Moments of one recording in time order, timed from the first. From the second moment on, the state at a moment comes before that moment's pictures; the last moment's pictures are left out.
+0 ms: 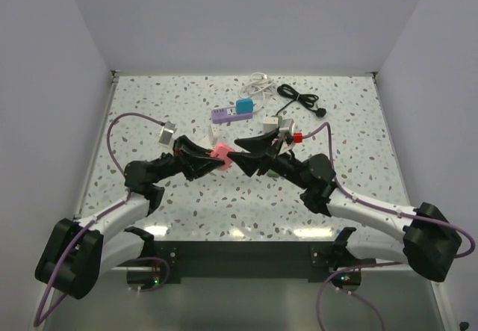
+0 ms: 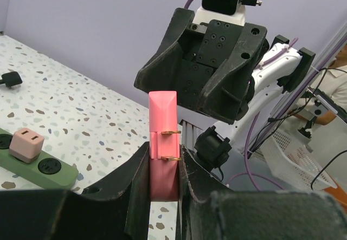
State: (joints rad) left arm -0.37 1.08 0.33 1.28 0.86 -0.94; right arm 0.86 1.13 0.56 0.93 -0.22 0.38
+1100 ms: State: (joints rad) left arm -0.41 1.11 0.35 1.32 0.88 -0.85; right arm 0.86 1.16 0.50 1.06 -0.34 0.46
